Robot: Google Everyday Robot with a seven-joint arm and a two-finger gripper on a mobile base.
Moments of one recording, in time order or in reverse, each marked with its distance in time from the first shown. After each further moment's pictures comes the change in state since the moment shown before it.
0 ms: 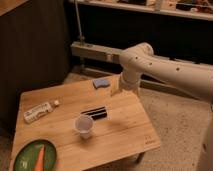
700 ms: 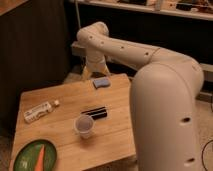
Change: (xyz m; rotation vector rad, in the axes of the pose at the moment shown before) arm -0.113 0.139 -0.007 0.033 0.022 -0.218
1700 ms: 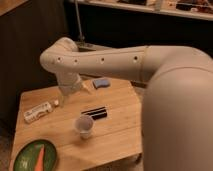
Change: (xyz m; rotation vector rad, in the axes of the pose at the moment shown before) arm 0.083 0.152 -0.023 0.034 0.022 -0.338
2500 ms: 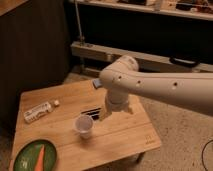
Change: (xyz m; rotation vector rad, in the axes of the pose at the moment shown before) arm 0.163 -0.087 0.012 -0.018 0.034 0.222
